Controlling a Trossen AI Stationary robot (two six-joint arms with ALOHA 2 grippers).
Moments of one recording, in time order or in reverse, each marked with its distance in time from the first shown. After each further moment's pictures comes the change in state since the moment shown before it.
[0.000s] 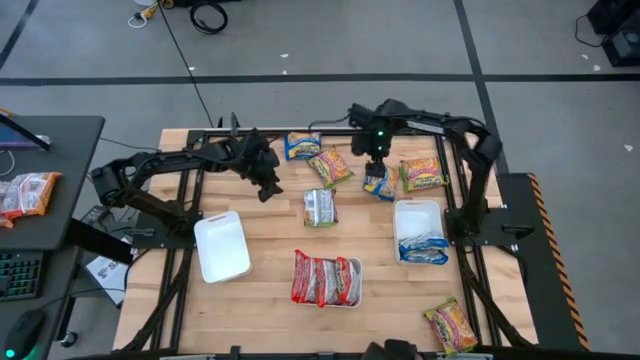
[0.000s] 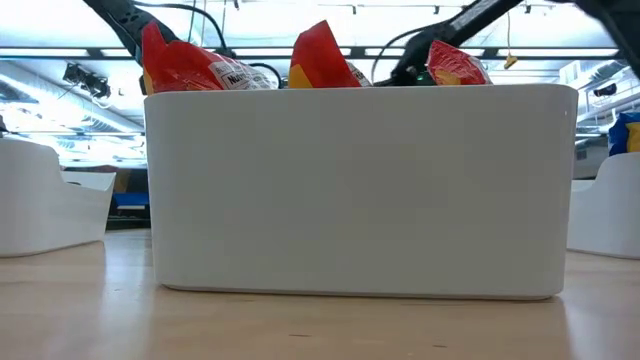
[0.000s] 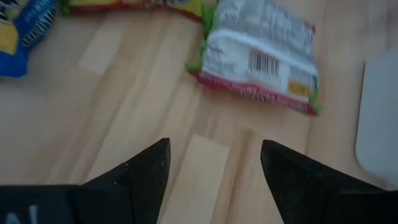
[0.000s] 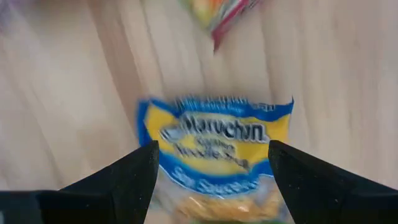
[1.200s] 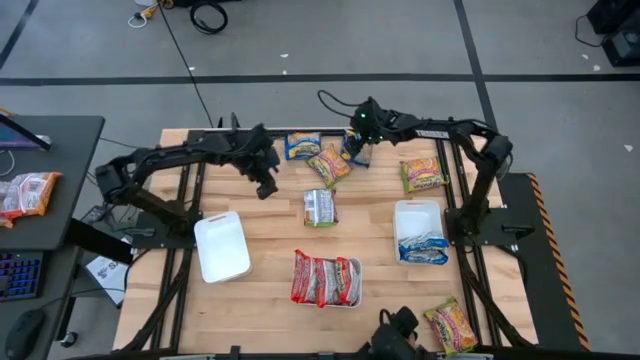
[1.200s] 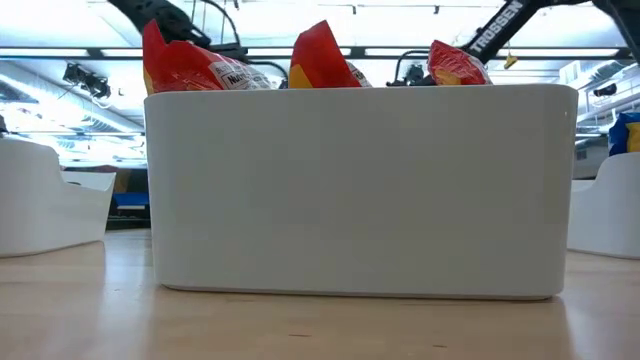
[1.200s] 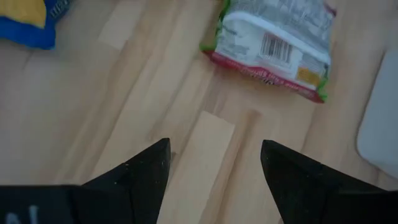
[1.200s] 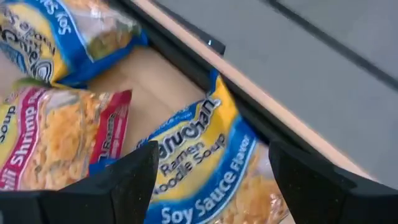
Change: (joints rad) left arm -0.015 0.036 0.167 -0.283 -0.081 -0.004; right arm -0.082 -0.056 -0.320 0.907 0.290 0.503
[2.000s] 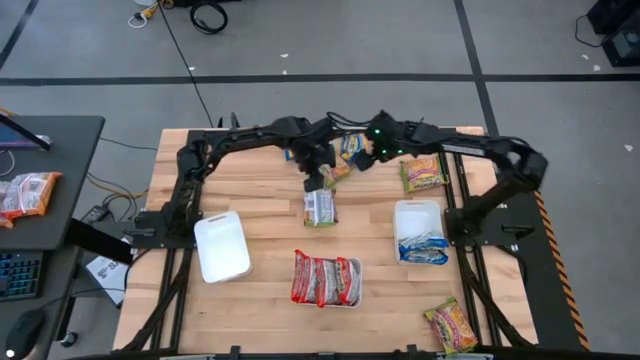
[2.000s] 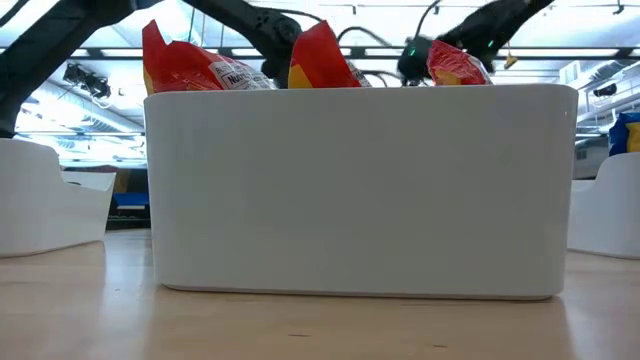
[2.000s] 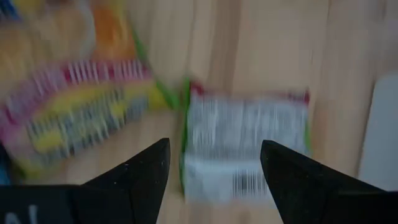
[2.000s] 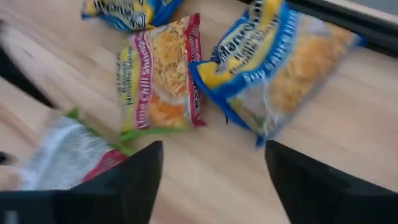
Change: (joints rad) left arm -0.141 0.639 0.825 -0.322 0.007 0.171; right arm 0.146 -0.325 -0.120 -0.283 -0.084 0.405
